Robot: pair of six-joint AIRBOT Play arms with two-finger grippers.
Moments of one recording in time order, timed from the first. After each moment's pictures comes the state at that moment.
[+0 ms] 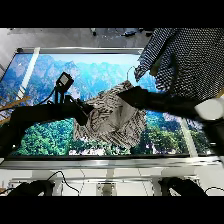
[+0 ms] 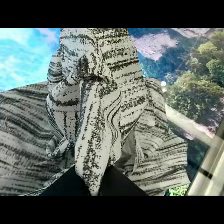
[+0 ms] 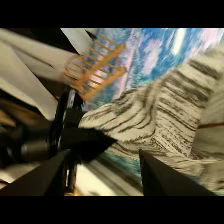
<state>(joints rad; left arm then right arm) -0.40 -0.95 0.96 -2.44 0.82 2.54 0.28 -0.91 0.98 -0.42 0.84 1.39</state>
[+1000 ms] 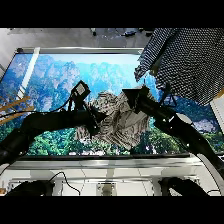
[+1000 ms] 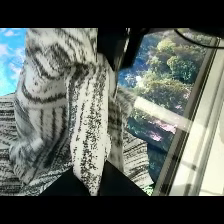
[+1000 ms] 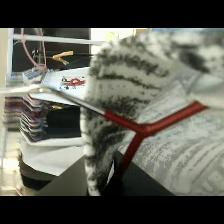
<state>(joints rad) -0.57 -0.95 0.96 -2.44 0.80 2.54 0.28 -0.99 0.76 0.35 0.62 0.91</state>
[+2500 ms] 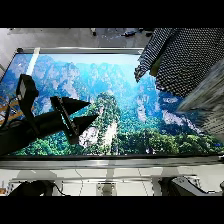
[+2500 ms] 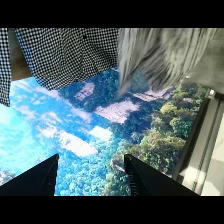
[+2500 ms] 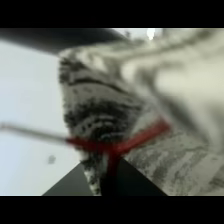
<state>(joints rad) -0.52 -0.65 0.96 -2.42 0.80 2.44 -1.28 -1.16 1.94 0.03 0.72 2.01</state>
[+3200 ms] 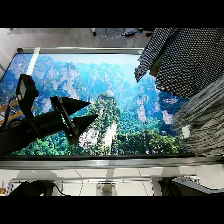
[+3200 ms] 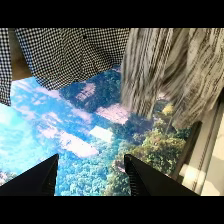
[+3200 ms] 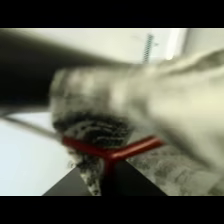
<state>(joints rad) -0.52 -0.65 0.96 -2.42 0.80 2.44 -1.31 -1.25 2.03 0.06 0.71 2.07</state>
